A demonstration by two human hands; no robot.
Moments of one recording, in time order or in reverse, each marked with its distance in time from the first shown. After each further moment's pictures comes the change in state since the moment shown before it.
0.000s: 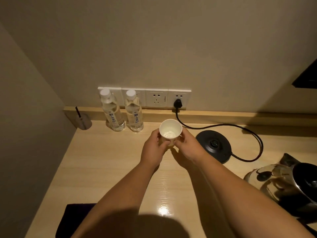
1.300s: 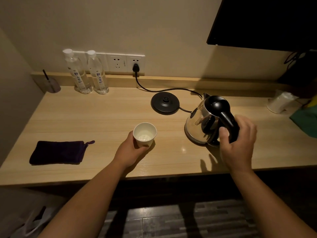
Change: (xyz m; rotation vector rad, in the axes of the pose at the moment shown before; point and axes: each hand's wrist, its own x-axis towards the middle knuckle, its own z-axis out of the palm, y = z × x) left_hand -0.205 -0.033 0.053 0.206 -0.183 0.024; right_hand -0.314 0.077 -0.155 -0.414 0.898 -0.337
